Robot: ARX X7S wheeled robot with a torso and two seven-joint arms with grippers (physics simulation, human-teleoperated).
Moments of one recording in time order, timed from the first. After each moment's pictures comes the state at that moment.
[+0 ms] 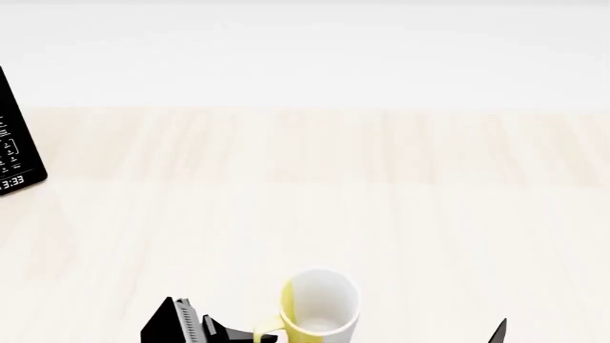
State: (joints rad) left arm -0.74 -0.05 0.31 -1.26 -0.08 0.48 0.94; right arm -0.08 0.29 0.00 -0.17 0.45 -0.05 0.37
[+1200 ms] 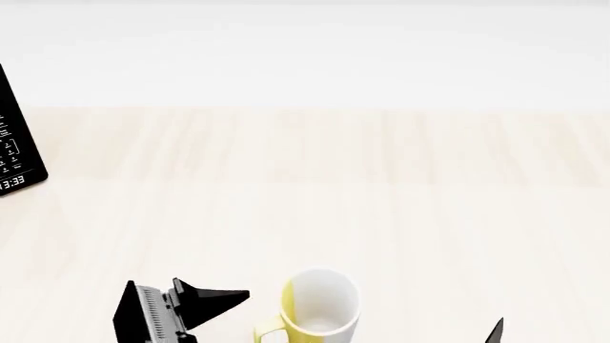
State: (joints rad) left arm -0.71 -0.06 0.15 -1.17 -0.18 0.36 1.08; right arm -0.07 0.30 -0.02 -0.15 0.45 -0.05 0.38
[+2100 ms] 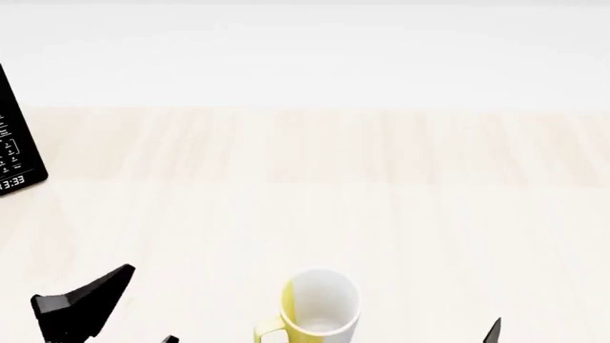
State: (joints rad) left arm -0.14 -0.07 -0.07 -0.09 -0.57 0.20 1.00; right arm -0.08 0.31 -0.03 -0.17 0.45 -0.06 0.39
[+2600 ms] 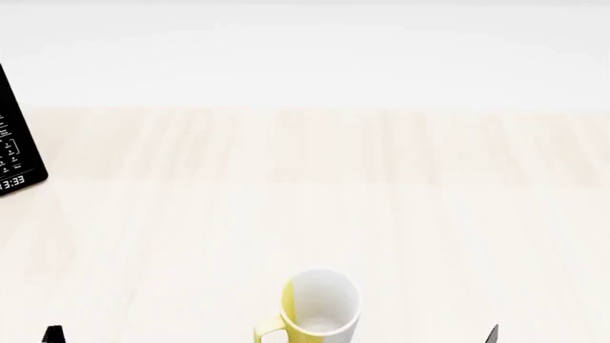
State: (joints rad) left arm 0.15 -0.02 -0.04 0.16 -0.46 0.60 0.49; right arm -0.19 0.35 -0.05 -0.34 0.35 -0.07 0.44
